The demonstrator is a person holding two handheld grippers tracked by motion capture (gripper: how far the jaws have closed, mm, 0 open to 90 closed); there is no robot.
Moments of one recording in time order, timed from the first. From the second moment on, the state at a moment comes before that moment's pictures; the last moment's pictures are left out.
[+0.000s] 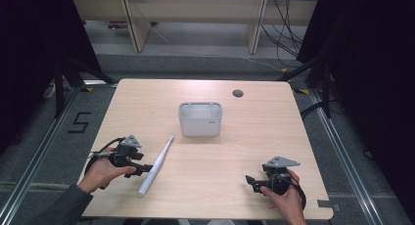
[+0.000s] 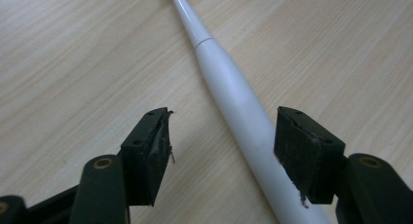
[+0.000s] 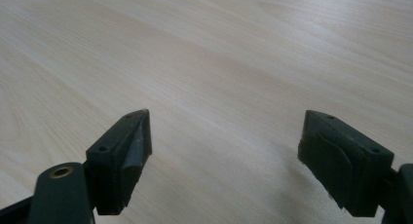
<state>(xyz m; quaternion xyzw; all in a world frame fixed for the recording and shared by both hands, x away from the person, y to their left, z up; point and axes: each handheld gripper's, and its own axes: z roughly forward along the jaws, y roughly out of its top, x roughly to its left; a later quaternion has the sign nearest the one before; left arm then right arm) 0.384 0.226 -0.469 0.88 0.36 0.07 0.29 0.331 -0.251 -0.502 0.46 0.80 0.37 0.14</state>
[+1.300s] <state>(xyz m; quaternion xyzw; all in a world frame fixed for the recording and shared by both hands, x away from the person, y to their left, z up) 0.394 0.189 -0.480 0.92 0.33 0.05 0.19 0.332 -0.251 -0.502 0.45 0.80 0.37 0.14</state>
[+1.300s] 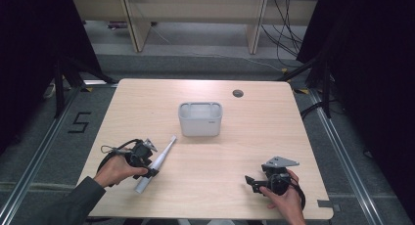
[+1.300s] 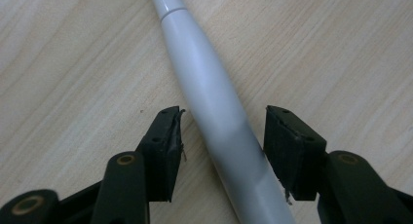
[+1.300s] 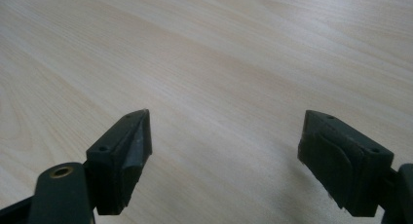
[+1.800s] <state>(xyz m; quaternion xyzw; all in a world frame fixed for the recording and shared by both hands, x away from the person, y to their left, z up) 0.397 0.181 -0.481 0.94 0.30 0.05 0.15 0.331 -0.250 -0.503 0.45 0.80 0.37 0.14</state>
